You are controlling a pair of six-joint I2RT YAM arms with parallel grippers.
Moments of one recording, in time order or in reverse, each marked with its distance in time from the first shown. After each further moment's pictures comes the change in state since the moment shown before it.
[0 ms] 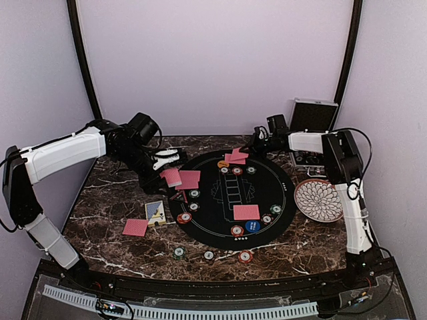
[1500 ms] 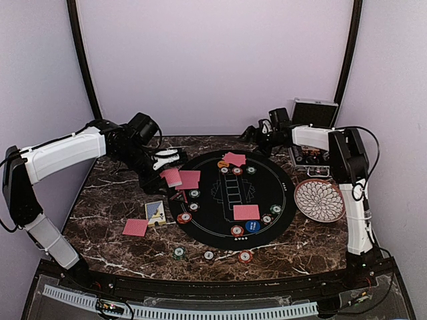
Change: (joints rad) left arm 0.000 0.000 0.000 0.000 0.005 -0.001; right arm 0.001 -0.051 0.018 -0.085 0.160 -0.117
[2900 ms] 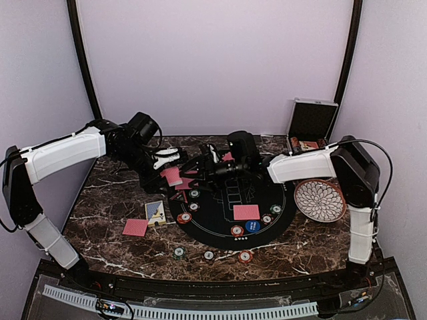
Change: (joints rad) left arm 0.000 0.000 0.000 0.016 -0.001 0.000; right arm 0.494 -0.337 -0.525 0.534 -0.260 0.349
